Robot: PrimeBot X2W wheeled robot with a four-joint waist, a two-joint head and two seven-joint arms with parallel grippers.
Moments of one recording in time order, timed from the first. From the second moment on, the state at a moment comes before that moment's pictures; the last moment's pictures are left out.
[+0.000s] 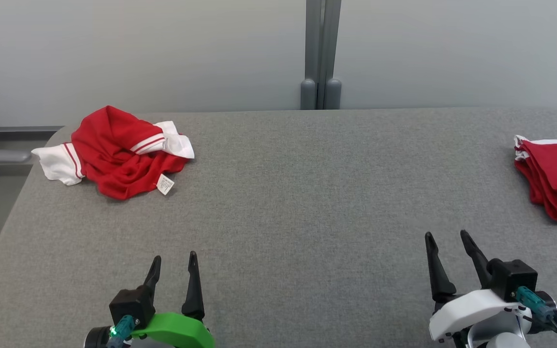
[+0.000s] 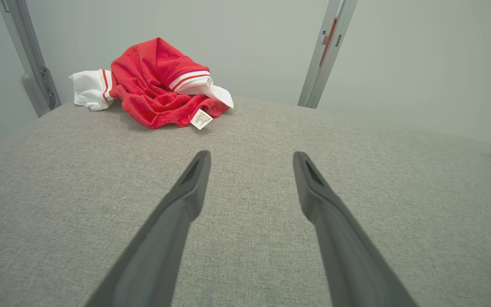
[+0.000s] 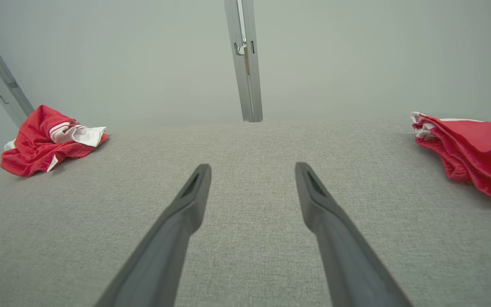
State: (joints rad) left arm -0.05 0.05 -0.26 0.36 -0.36 0.09 -0.26; right arm -0.02 -0.05 0.02 0.28 0.16 0.13 -0.23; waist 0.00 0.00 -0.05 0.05
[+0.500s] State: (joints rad) left arm -0.05 0.05 -0.27 0.35 -0.36 0.08 -0.26; right arm 0.02 -0.05 0.03 0.22 0.17 0.13 -0.20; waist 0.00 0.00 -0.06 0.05
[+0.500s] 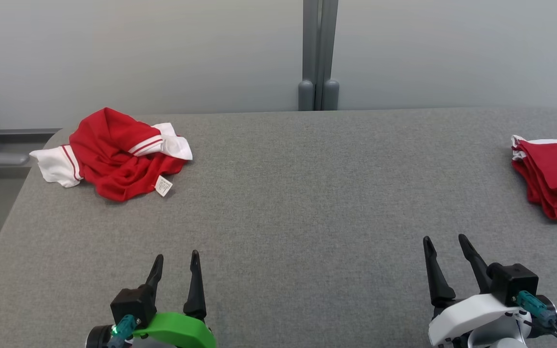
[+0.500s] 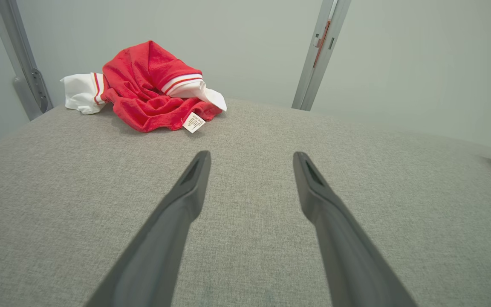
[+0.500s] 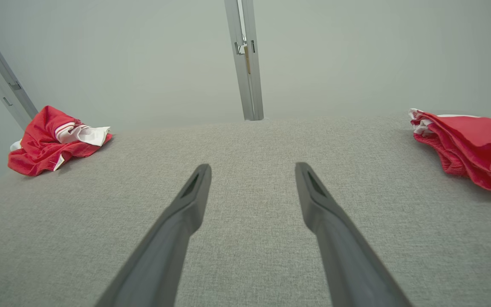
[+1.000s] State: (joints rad) left arm -0.06 0.05 -0.28 0.36 -0.35 0.08 -0.26; right arm 0.03 -0.05 0.03 0.21 0.19 0.13 -0.20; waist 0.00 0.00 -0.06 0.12
